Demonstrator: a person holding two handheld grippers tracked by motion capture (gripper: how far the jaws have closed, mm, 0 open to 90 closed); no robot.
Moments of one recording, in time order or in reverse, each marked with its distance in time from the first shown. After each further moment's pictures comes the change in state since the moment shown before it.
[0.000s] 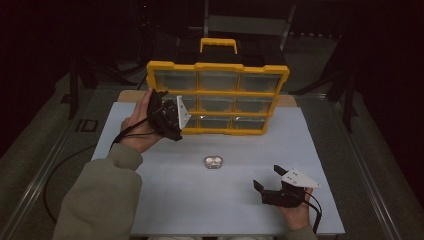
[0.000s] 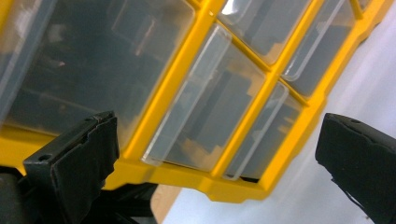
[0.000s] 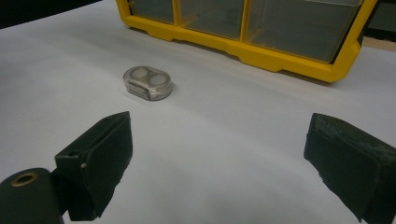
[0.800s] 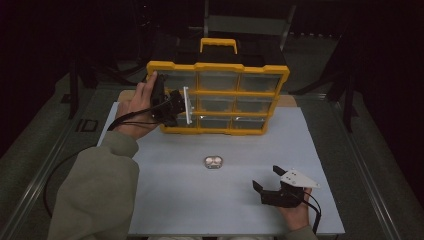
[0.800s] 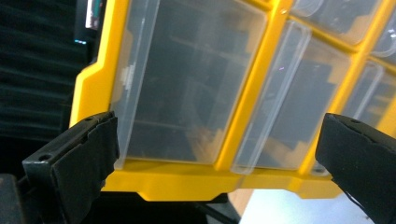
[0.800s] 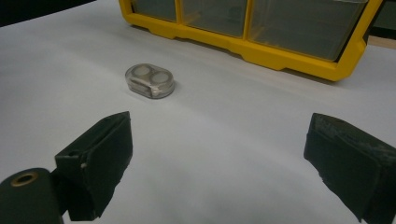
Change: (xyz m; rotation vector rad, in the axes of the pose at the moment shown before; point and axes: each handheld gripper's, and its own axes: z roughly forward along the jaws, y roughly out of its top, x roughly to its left) left arm 0.019 0.019 0.004 0.079 0.223 0.238; right arm 0.001 -0.001 0.002 0.005 0.008 -0.004
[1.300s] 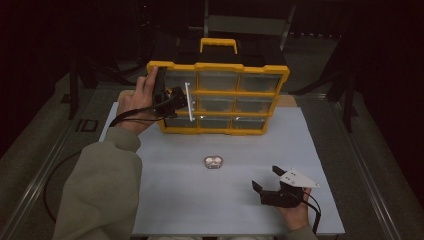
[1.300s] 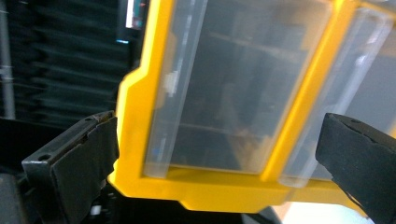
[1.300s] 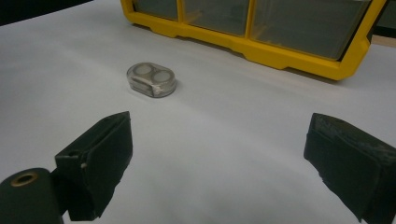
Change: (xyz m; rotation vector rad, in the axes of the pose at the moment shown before) left arm 0.001 0.005 0.013 0.041 0.156 0.041; right arm 0.001 0.000 0.001 0.005 0.004 -0.003
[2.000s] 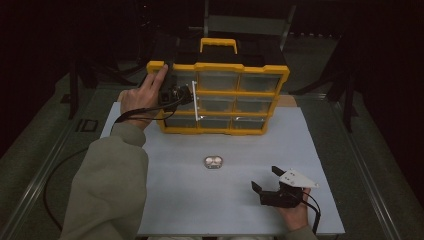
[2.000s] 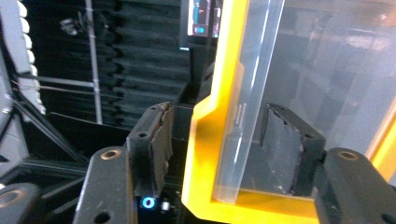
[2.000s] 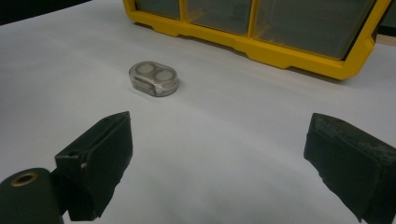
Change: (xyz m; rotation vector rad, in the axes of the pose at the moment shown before) left arm -0.001 0.013 0.005 -0.010 0.256 0.115; right arm 0.001 0.000 0.001 0.002 0.008 0.004
